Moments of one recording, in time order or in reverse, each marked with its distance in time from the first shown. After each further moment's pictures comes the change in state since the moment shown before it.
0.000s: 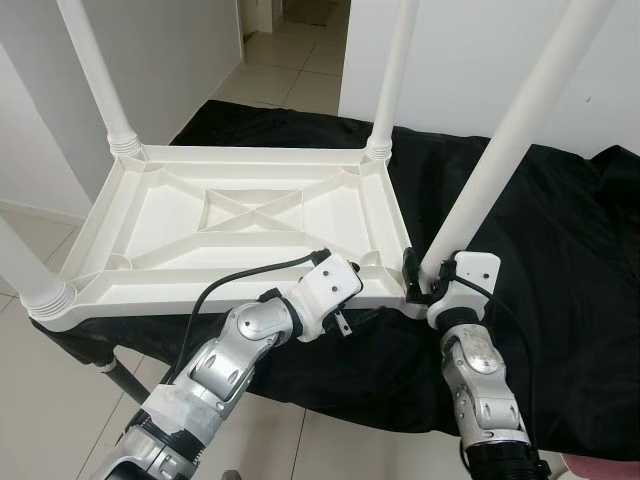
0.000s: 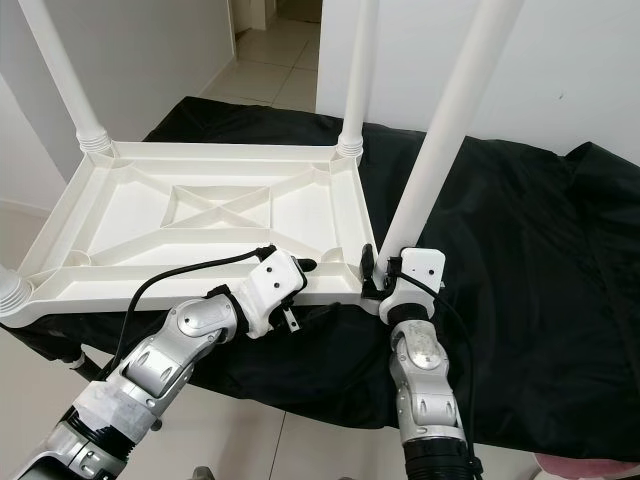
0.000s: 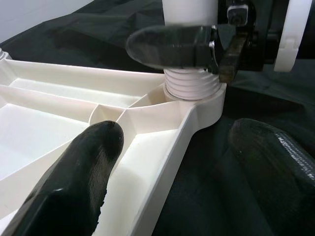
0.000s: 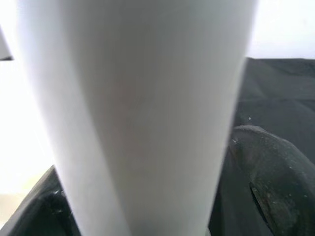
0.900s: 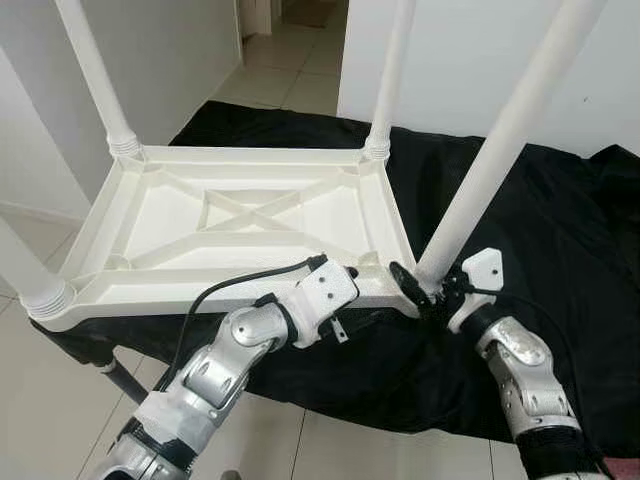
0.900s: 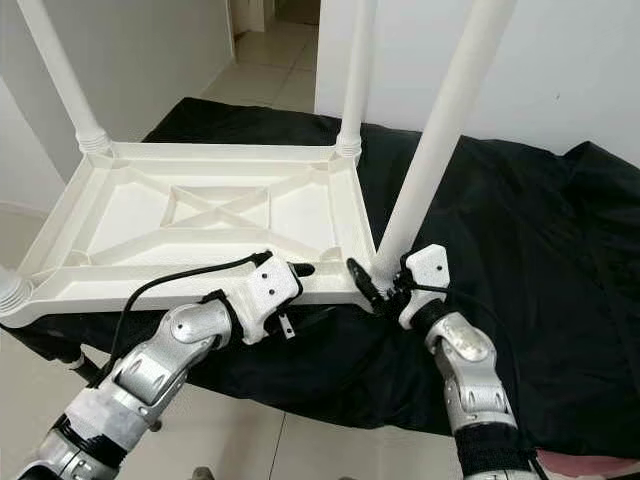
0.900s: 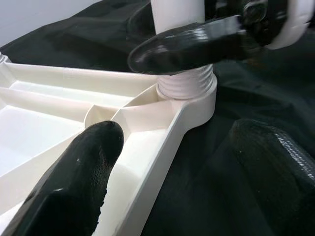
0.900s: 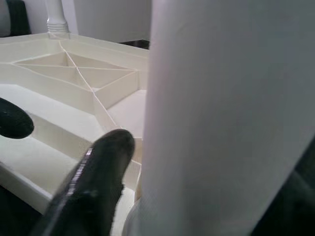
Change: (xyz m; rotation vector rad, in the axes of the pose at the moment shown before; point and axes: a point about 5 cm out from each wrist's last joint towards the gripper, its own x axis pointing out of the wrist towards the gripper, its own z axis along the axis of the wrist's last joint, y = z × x) left arm -0.004 -0.005 0.000 0.002 -0.014 -0.002; right arm 0.011 -0.022 0.004 -0.124 0.013 0.544
